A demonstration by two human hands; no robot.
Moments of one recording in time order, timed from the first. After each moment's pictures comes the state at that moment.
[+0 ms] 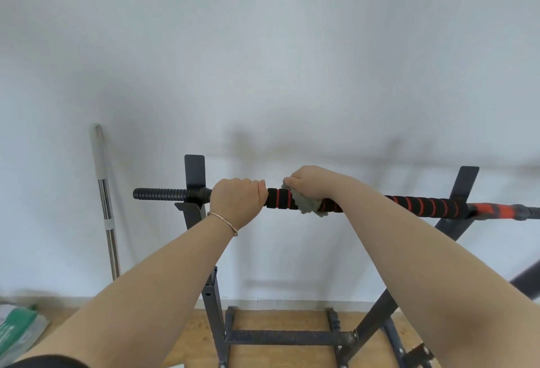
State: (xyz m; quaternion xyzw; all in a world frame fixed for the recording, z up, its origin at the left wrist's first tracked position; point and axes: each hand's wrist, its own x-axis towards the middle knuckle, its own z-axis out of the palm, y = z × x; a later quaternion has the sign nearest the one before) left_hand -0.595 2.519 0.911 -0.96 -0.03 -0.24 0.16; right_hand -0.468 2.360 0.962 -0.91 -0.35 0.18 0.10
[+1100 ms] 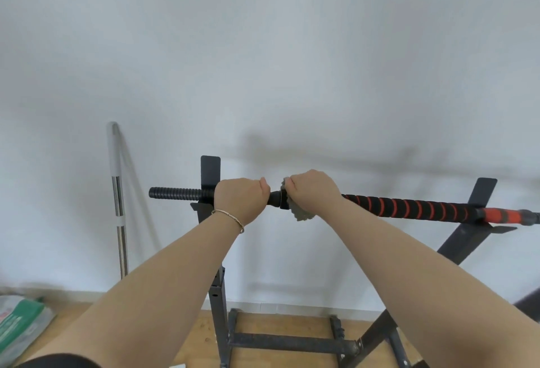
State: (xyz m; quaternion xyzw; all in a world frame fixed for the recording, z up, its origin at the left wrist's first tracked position) left_hand -0.597 2.541 0.912 -0.97 -0.09 -0.13 0.19; right_hand -0.496 2.390 0.940 -0.89 -0.43 -0.10 -0.07
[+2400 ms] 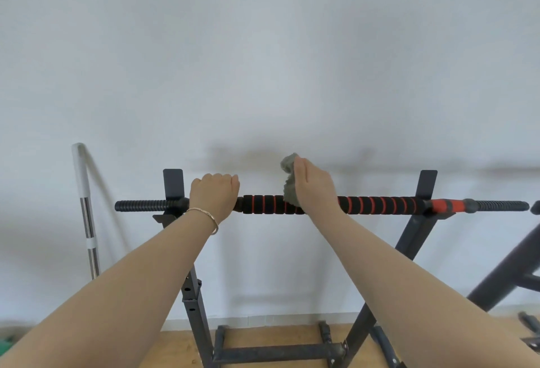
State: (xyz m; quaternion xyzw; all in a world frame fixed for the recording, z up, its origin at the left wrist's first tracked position) left_hand -0.585 2.518 0.937 -0.97 -0.14 -0.12 0.17; right_hand -0.511 2.311 0.966 -0.87 -0.26 -0.12 0.41
